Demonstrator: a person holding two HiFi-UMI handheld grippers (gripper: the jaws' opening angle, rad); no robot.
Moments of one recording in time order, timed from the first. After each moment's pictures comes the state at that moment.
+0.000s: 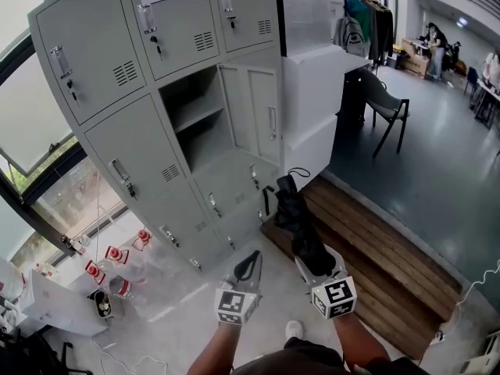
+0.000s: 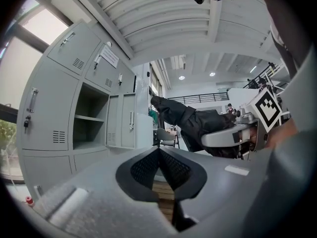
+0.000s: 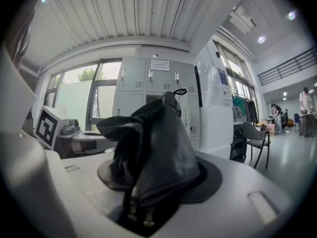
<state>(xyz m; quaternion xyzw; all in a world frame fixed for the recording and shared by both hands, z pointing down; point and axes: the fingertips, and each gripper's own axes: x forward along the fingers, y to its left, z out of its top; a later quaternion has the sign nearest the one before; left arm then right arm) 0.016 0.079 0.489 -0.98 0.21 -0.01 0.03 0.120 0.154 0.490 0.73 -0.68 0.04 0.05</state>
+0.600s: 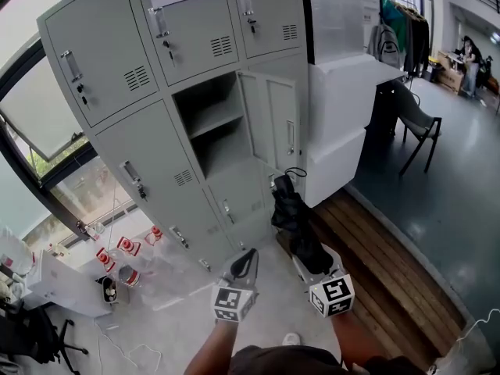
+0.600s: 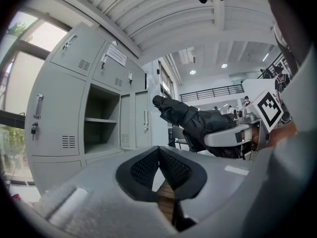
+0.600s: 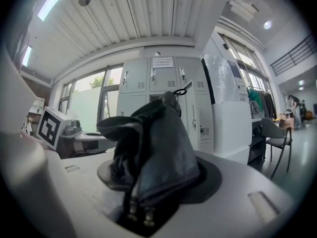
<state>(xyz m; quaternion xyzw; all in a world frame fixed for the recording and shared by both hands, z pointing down) 0.051 0.018 0.477 -0.96 0.29 -0.03 0.03 0.168 0.079 0.481 0.67 -0.74 0.04 0.03</state>
